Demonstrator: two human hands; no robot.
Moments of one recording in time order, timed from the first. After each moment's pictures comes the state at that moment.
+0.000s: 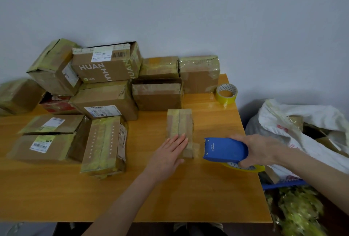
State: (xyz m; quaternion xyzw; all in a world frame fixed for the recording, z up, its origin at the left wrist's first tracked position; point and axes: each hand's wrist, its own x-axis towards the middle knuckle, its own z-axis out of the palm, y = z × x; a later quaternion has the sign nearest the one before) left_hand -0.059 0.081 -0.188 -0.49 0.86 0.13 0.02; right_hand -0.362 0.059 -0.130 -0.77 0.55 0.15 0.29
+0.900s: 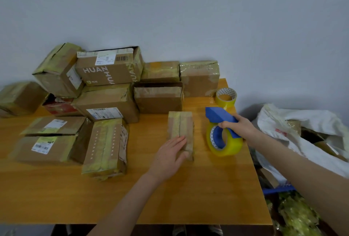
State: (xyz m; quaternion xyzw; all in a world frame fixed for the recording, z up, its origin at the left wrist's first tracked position) left_hand -0.066 0.080 -0.181 -0.55 0.80 0.22 -0.10; right_hand -0.336 0.005 -0.167 -0.43 0.69 -0.25 0.52
